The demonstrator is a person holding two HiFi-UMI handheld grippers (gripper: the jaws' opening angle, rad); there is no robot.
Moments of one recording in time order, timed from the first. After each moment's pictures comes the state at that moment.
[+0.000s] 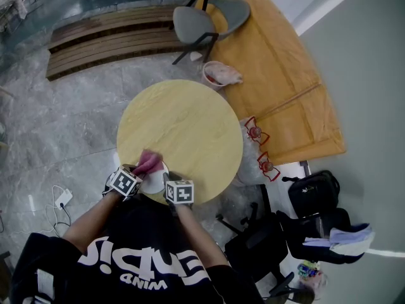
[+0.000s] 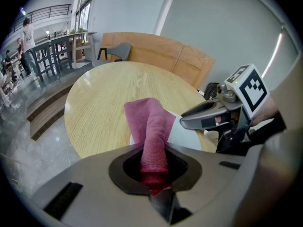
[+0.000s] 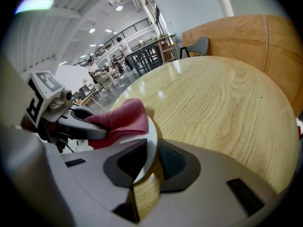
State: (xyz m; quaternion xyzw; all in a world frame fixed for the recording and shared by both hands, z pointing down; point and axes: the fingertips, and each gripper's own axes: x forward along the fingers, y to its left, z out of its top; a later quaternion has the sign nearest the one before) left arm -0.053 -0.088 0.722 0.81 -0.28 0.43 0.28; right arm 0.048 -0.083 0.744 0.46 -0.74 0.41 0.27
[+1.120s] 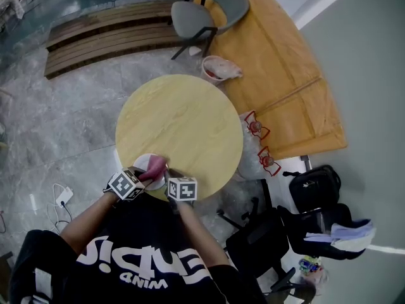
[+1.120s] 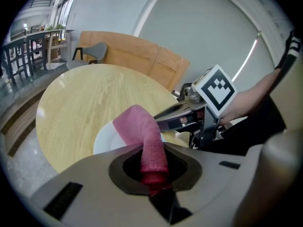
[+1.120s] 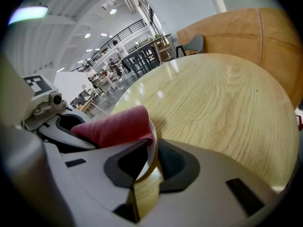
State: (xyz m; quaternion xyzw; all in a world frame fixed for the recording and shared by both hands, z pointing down) left arm -0.007 -0.043 0.686 0.86 -0.14 0.41 0.29; right arm 0.055 -0.078 0.739 0.46 -0.73 0.43 0.25
